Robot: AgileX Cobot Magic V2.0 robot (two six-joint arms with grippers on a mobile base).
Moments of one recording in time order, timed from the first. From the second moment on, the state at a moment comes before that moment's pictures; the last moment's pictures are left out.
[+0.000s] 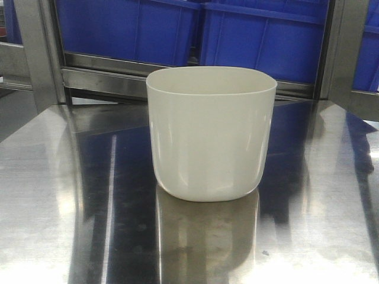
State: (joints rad) left arm -0.15 -0.01 0.01 -0.07 0.01 0.10; right arm -0.06 -0.01 0.03 0.00 0.14 0.15
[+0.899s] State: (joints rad) left arm -0.15 -0.01 0.01 -0.07 0.01 0.10; right arm -0.06 -0.01 0.03 0.00 0.14 0.15
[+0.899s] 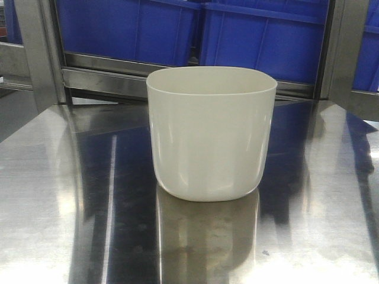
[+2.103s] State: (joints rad) left arm -0.15 -0.01 0.01 -0.07 0.01 0.10; right arm -0.04 0.49 -0.40 0.02 0.17 0.21
